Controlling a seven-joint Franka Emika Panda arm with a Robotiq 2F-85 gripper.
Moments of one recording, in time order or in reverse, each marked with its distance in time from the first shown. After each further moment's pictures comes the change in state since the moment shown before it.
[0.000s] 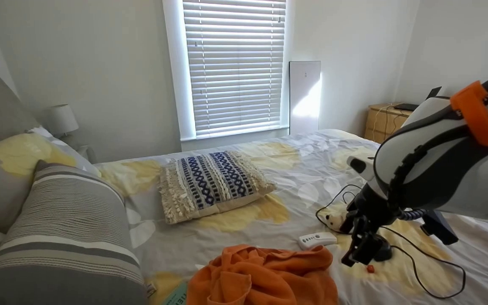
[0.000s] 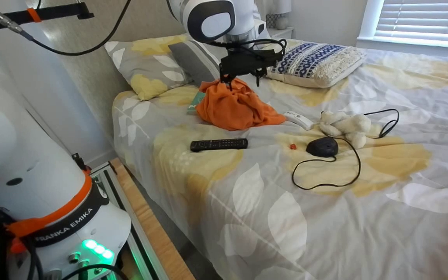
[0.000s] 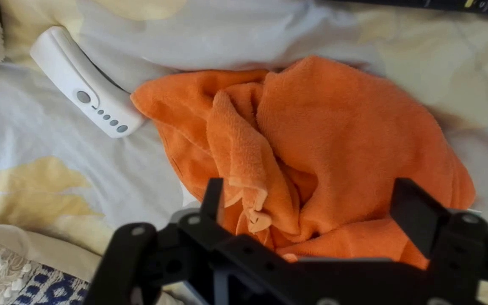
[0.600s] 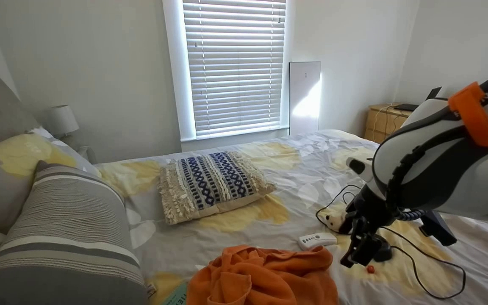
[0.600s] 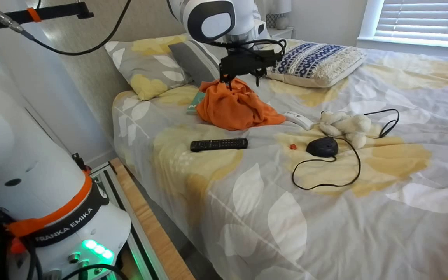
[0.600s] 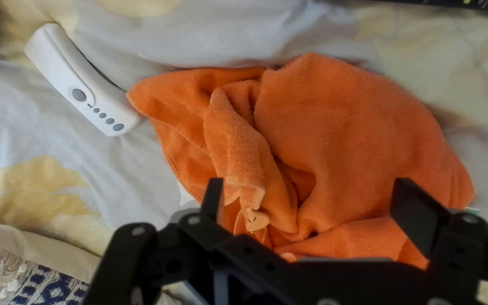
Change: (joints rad) arm -0.023 0.007 0.026 0.004 0.007 0.000 -0.006
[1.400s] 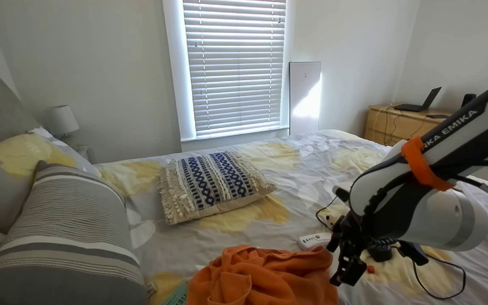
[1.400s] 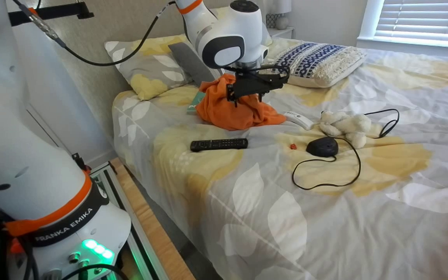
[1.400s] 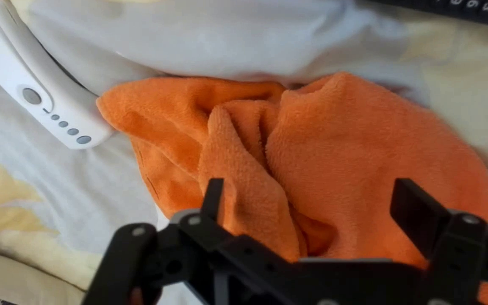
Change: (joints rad) arm -0.161 0.240 0.163 0.097 -0.017 0.118 -0.146
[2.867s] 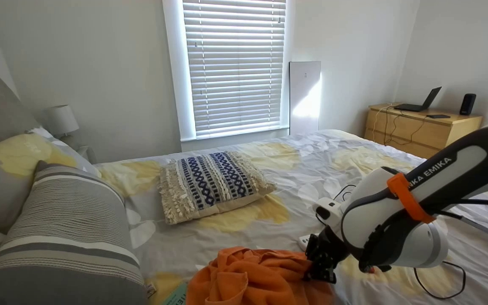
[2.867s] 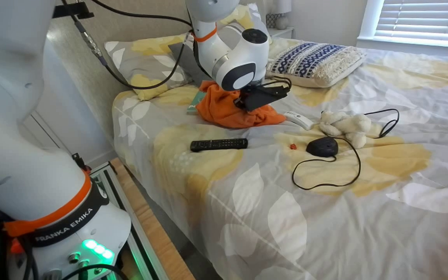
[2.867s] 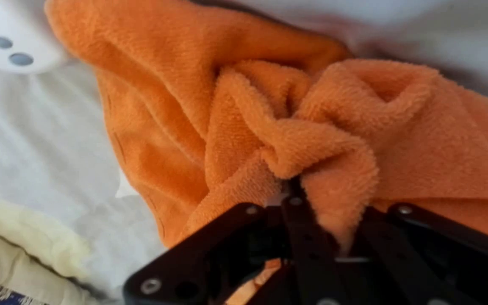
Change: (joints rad) arm -0.266 0.317 0.259 0.154 -0.373 0.119 -0.025
